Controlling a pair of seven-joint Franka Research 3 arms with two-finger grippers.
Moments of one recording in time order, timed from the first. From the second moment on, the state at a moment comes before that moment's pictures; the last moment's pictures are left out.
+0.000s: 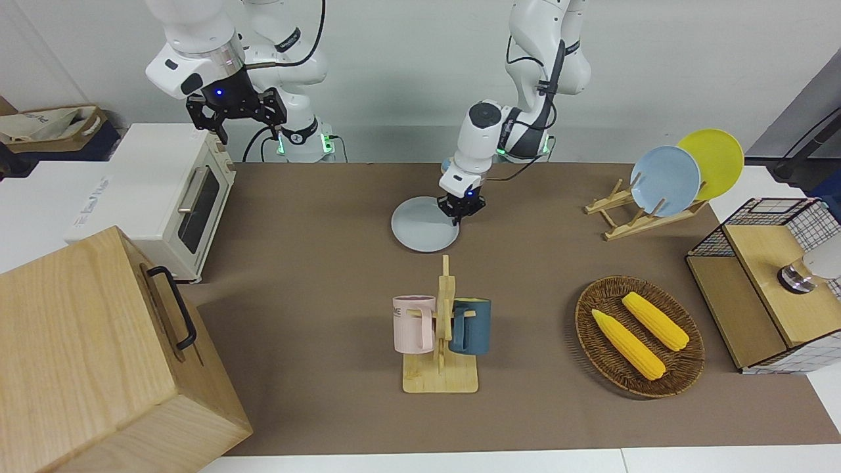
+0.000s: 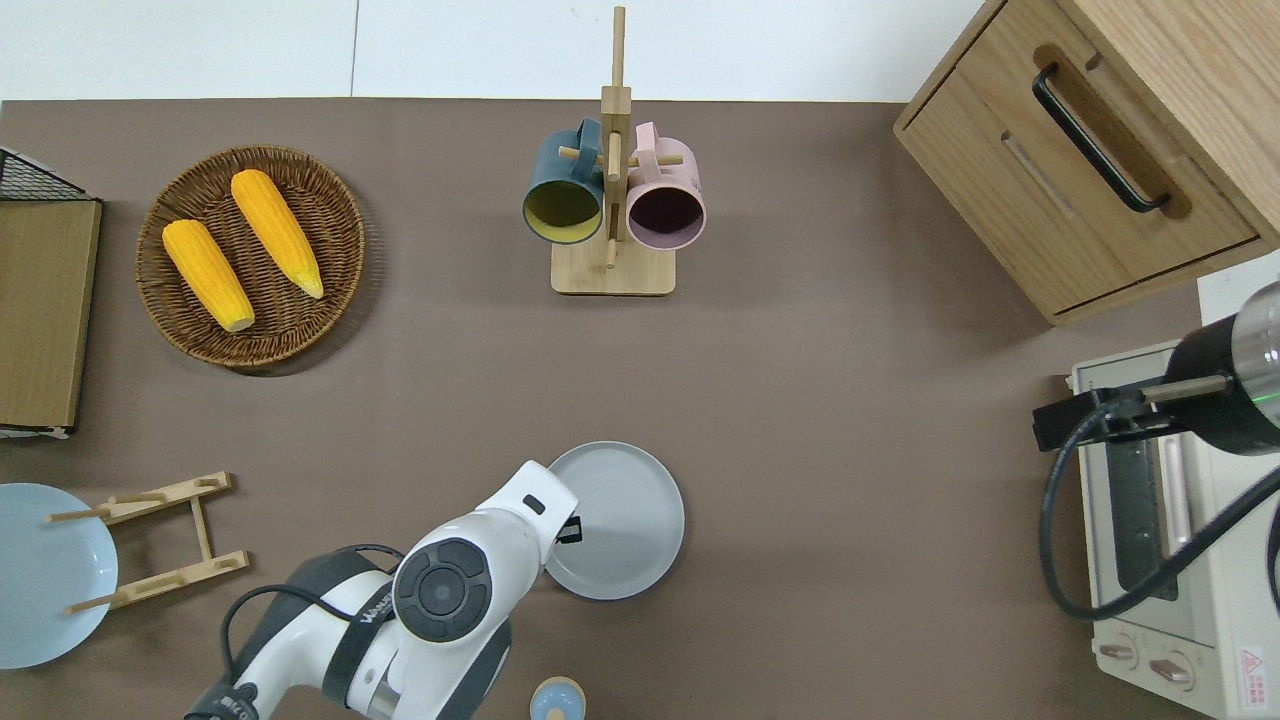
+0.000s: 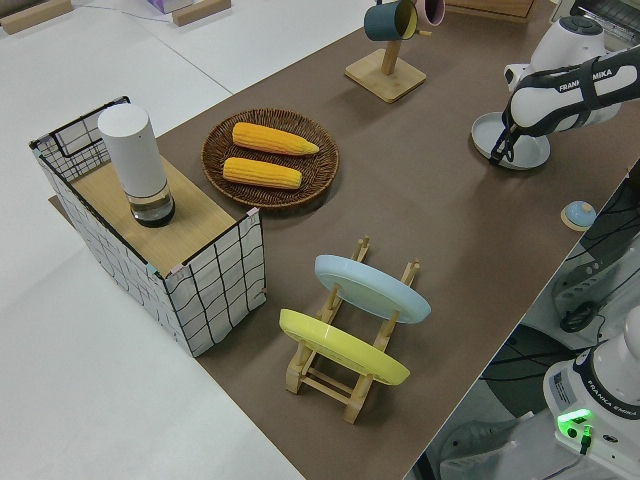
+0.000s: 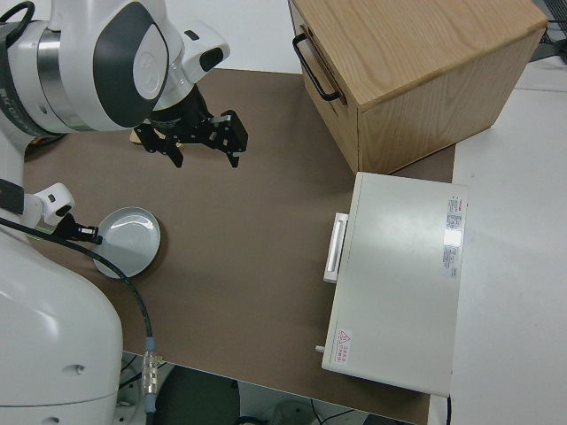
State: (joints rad) left arm -0.60 0.03 -0.06 -2.44 -0.09 2.58 -0.65; right arm -0.03 -0.02 0.14 -1.48 0.00 1.33 0.02
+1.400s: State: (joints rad) left arm -0.77 0.39 -0.17 -1.96 -0.10 2.58 -0.99; right arm -0.03 -0.02 0.14 -1.48 0.00 1.33 0.02
